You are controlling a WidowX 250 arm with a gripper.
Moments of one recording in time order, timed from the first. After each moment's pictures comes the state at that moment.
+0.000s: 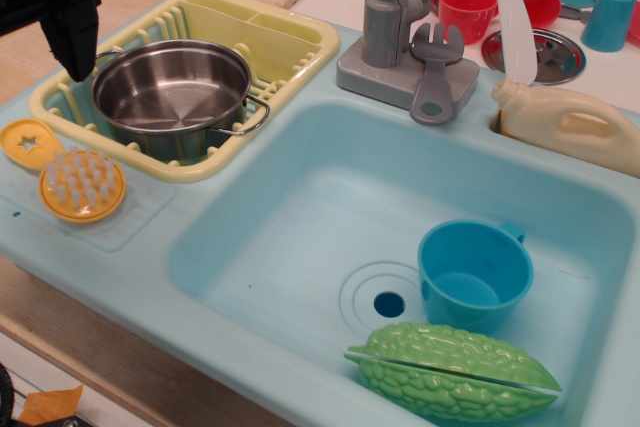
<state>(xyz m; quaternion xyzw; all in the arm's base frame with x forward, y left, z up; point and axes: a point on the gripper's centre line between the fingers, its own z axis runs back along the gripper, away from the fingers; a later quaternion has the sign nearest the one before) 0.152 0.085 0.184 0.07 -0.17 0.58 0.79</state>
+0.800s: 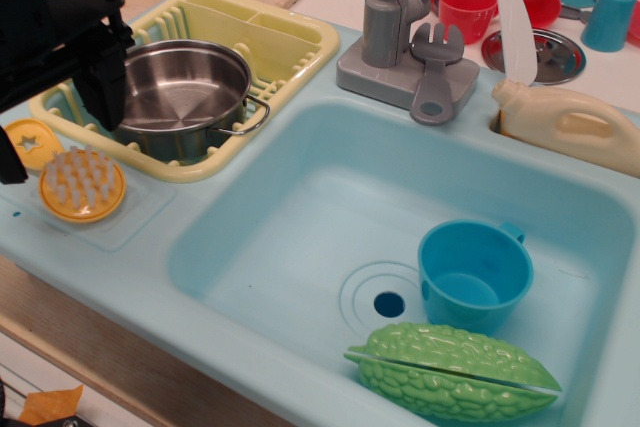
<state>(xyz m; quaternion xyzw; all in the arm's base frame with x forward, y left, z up) 0.159 0.082 0.148 0.03 -0.12 0.61 0.79</state>
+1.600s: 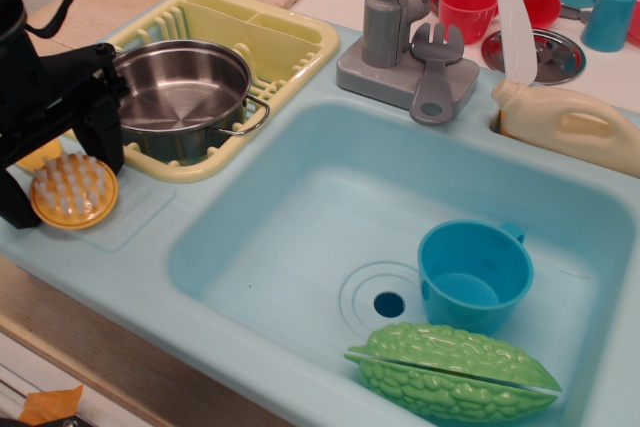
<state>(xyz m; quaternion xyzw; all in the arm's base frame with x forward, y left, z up) 0.153 0.087 0.118 -0.01 -0.10 0.62 0.78</state>
